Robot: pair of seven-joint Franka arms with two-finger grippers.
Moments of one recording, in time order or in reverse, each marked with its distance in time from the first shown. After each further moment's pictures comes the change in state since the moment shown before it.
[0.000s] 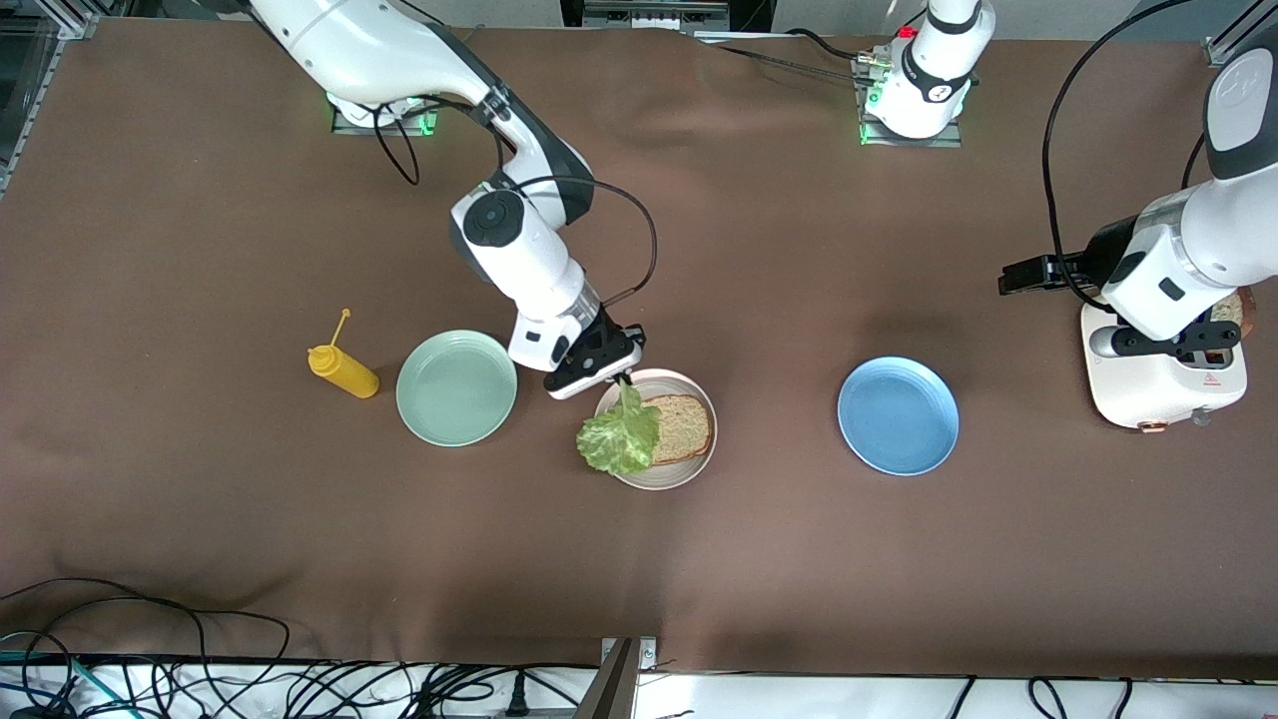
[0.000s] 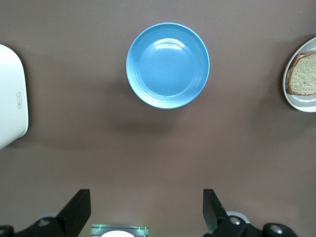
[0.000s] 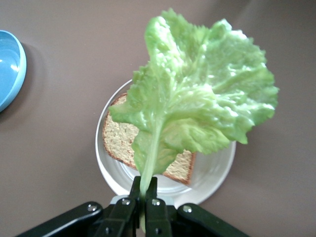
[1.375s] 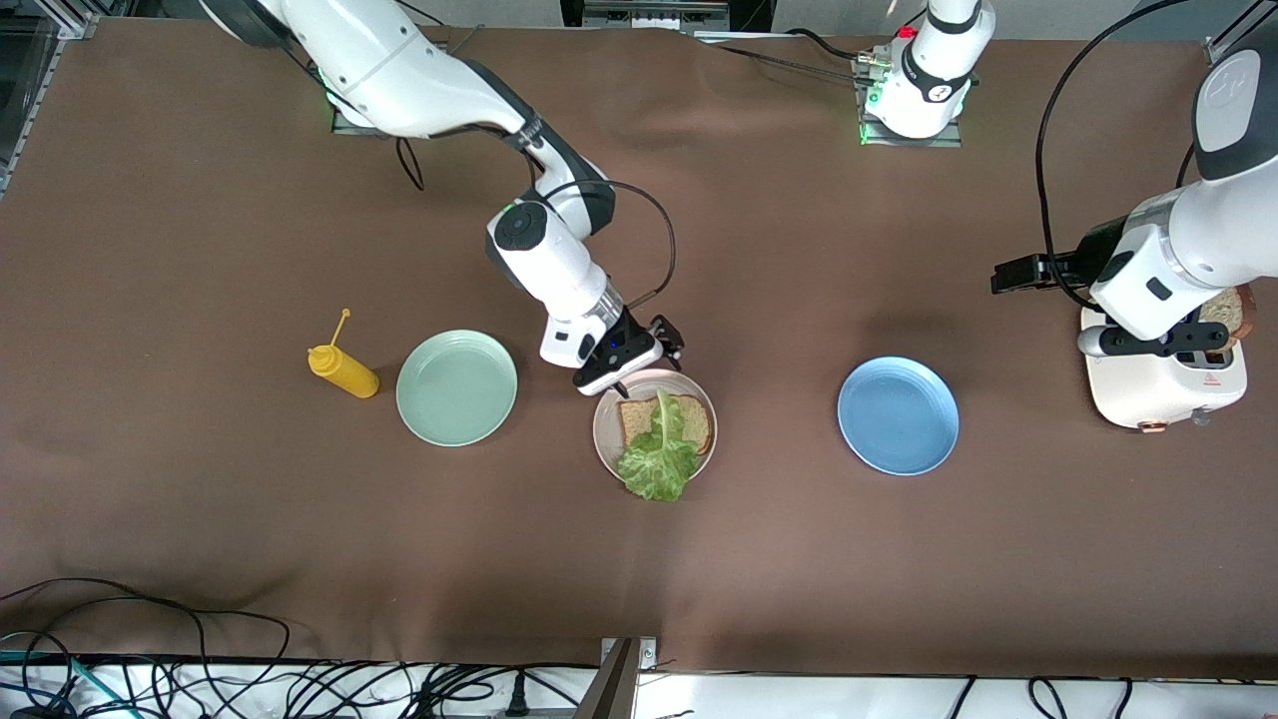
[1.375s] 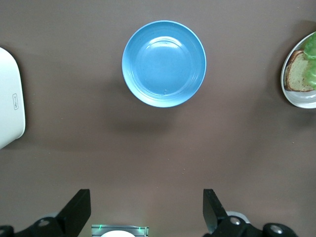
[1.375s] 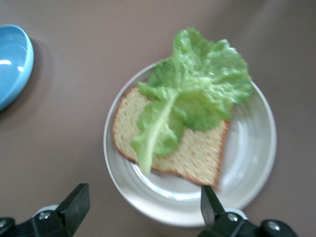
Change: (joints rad) left arm -0.011 0.003 -0.004 -0.002 0.000 0.000 0.003; right arm 0.040 -0.009 -0.030 -0.077 0.020 0.075 0.002
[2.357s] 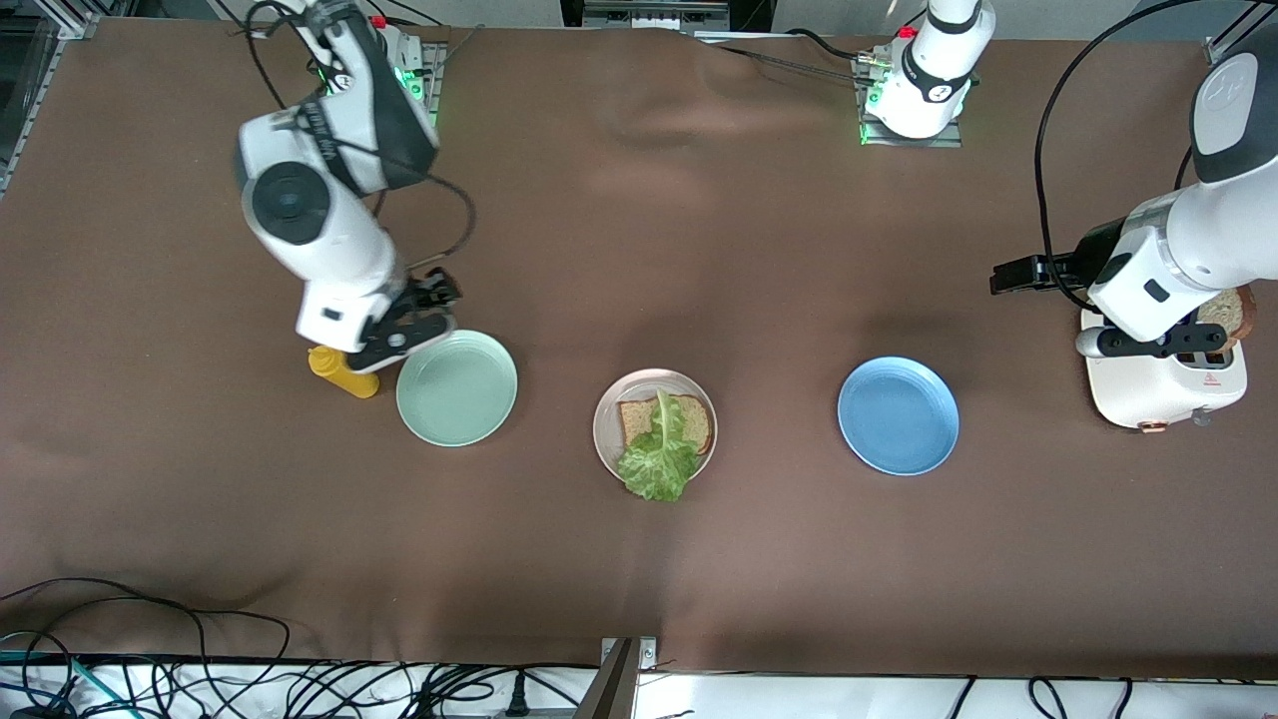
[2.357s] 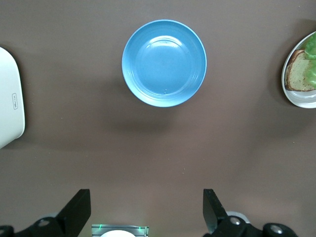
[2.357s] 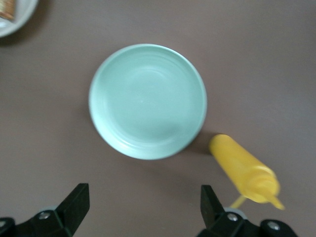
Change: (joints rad) left arm 0.000 0.002 0.001 -0.001 0.000 0.000 0.000; right arm -0.142 -0.480 -0.276 -0.176 0.002 -0.799 -0.436
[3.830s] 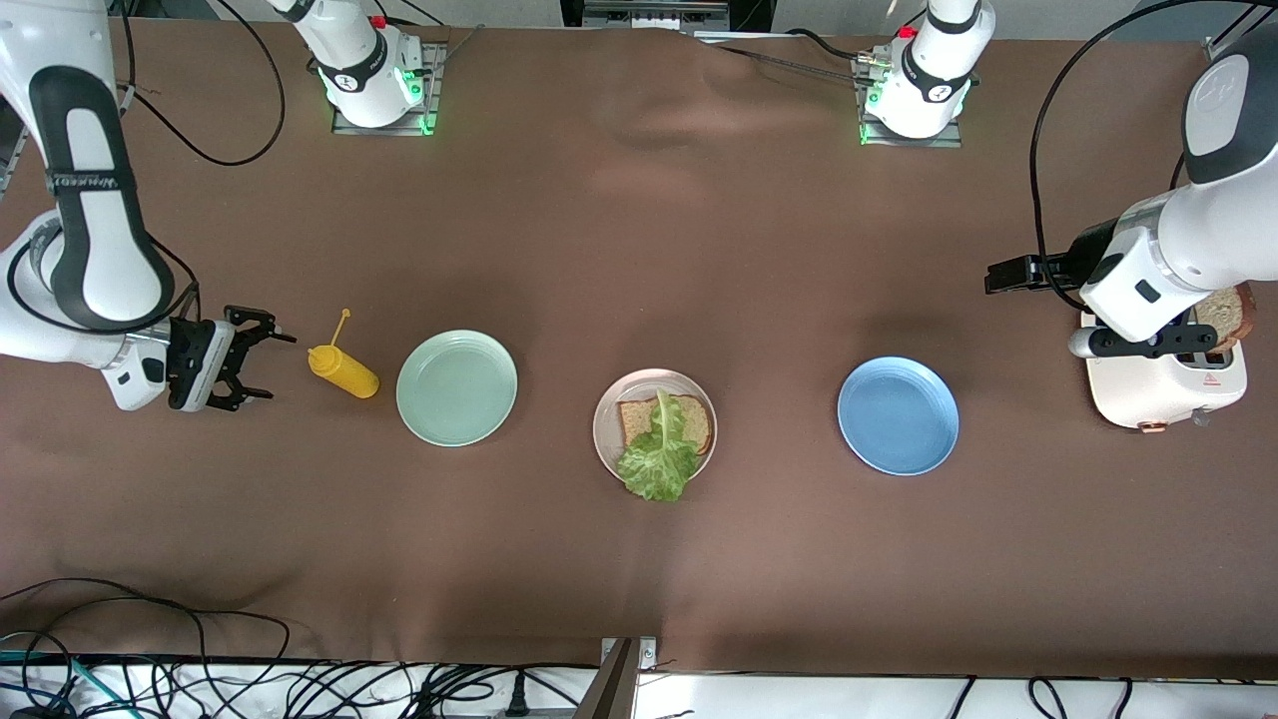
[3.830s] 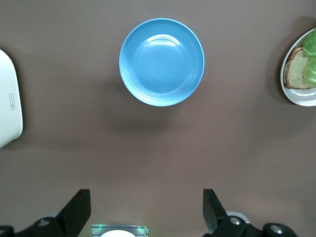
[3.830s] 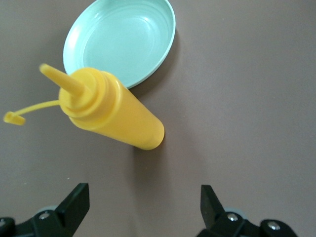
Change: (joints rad) left arm -0.005 0.004 -0.004 0.000 0.000 0.000 0.000; right arm -0.372 0.265 -0.175 -0.009 0.699 0.052 -1.632
